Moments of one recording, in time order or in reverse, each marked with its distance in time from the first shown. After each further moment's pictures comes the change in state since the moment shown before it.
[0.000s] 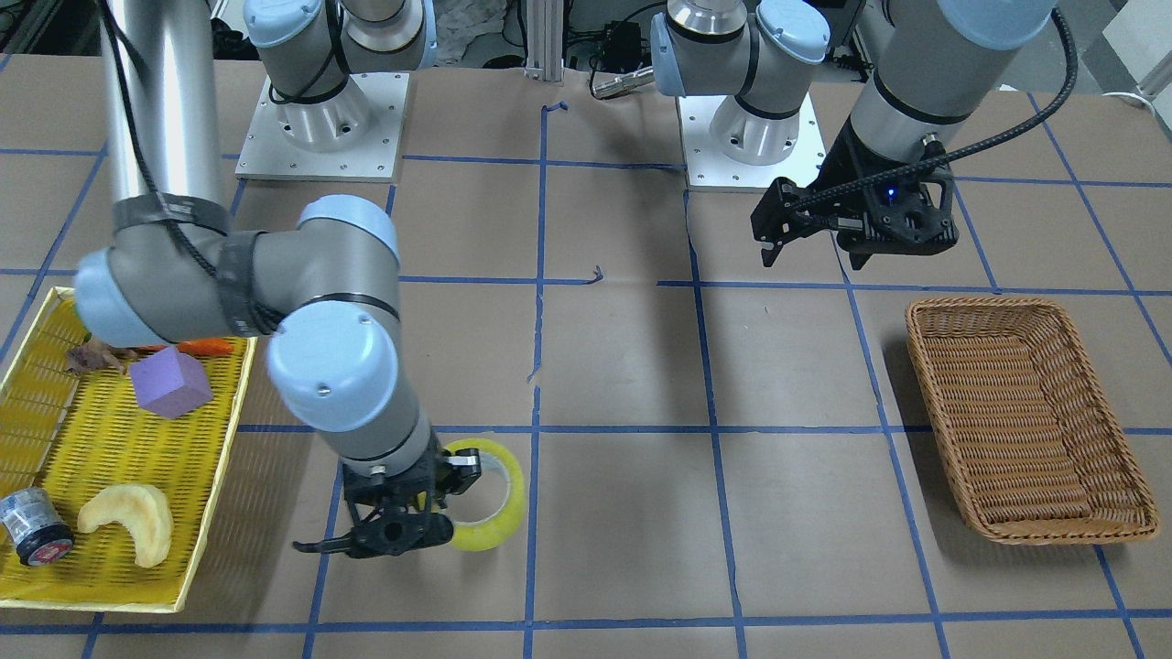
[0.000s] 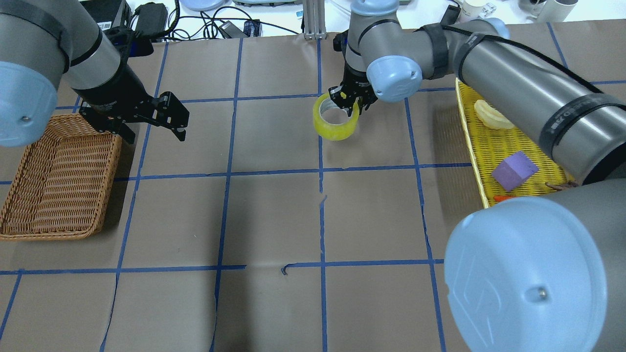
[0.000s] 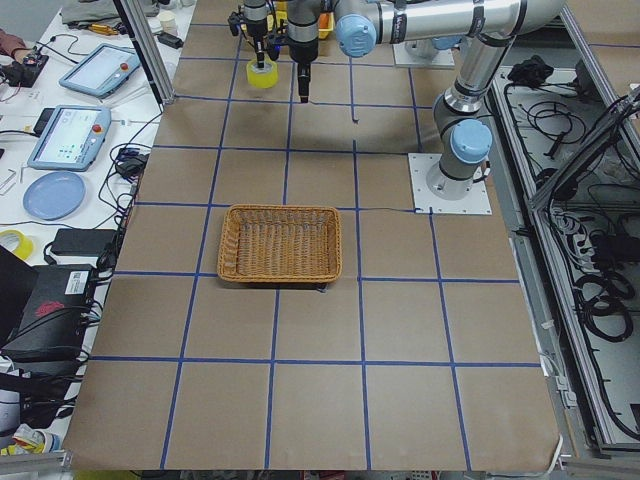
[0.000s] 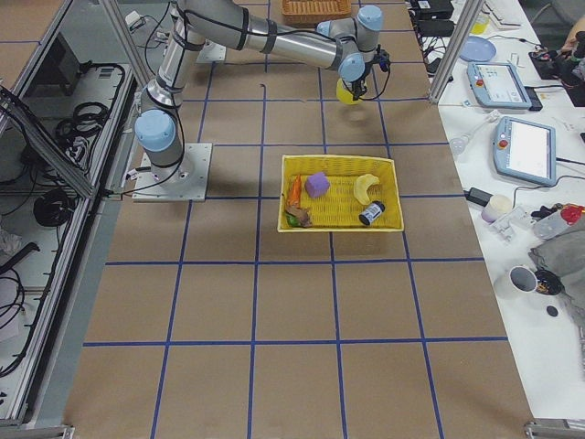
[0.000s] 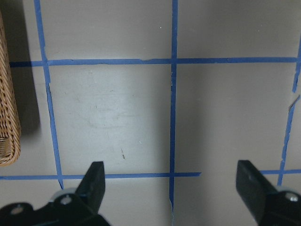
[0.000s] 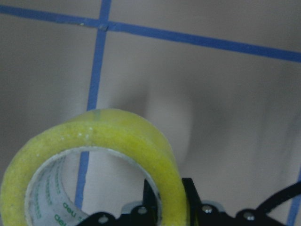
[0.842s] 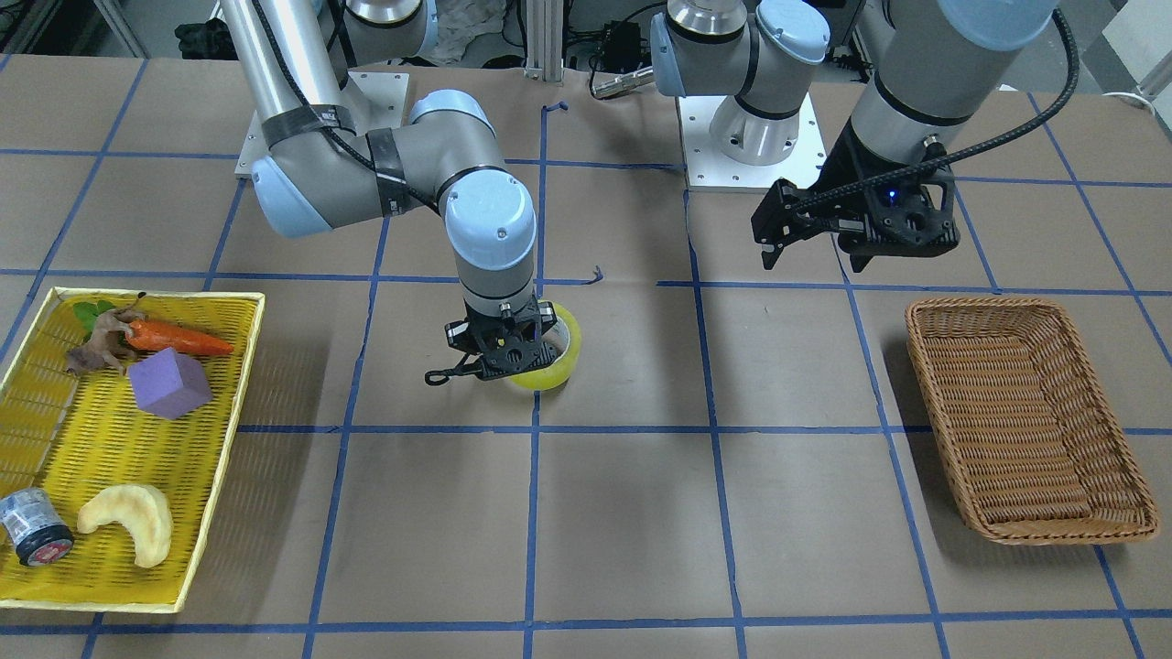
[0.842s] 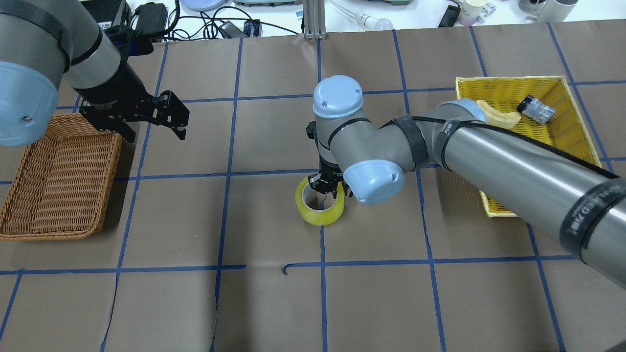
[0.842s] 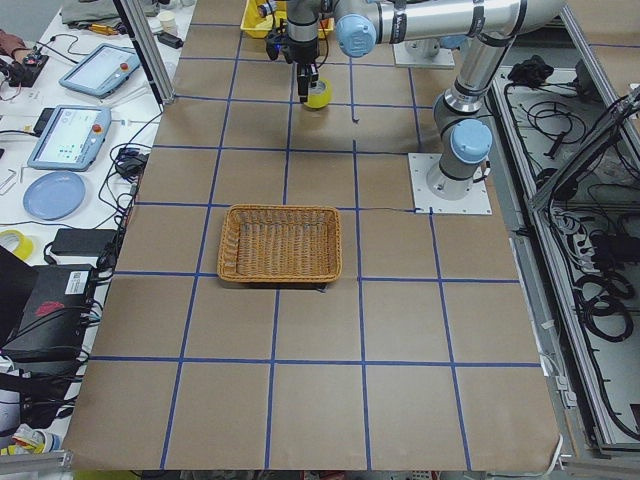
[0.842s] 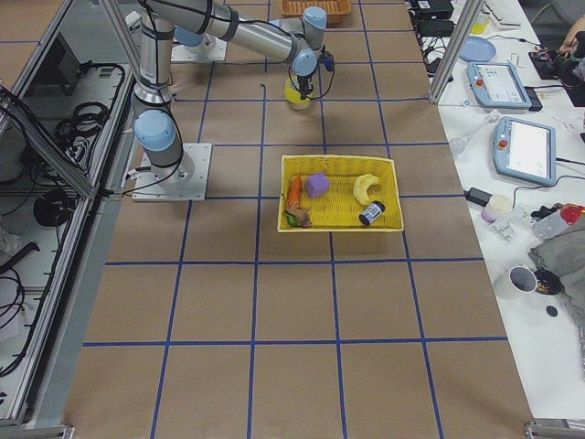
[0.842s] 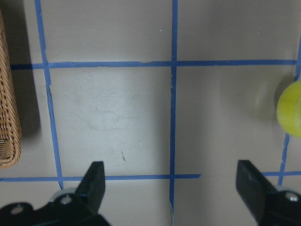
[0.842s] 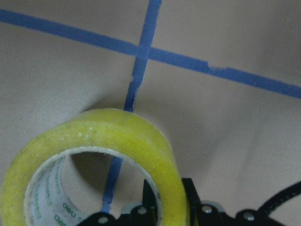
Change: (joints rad) left arm 0.000 -0.002 -0.001 0.009 -0.001 0.000; right arm 0.153 -0.231 0.451 -0.156 -0.032 0.097
